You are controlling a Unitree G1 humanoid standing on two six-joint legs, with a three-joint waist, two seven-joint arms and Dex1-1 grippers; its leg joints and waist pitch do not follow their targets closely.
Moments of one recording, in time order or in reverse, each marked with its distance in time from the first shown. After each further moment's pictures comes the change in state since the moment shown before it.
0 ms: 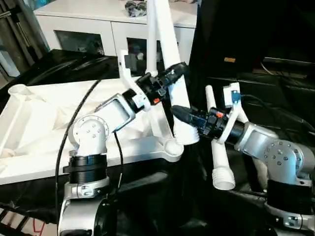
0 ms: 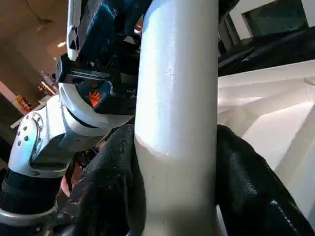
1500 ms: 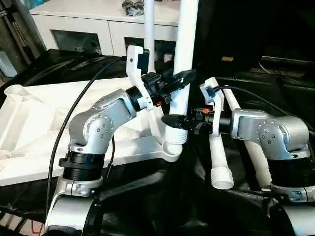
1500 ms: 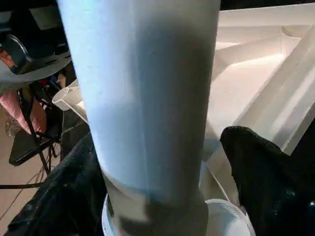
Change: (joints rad) left arm -0.009 0.125 -0.212 -0.019 0.187 -0.177 -0.186; right arm -0.177 -0.170 0.243 0.146 -0.087 0.038 -0.023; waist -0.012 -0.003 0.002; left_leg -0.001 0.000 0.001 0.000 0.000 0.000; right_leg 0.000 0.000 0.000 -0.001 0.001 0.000
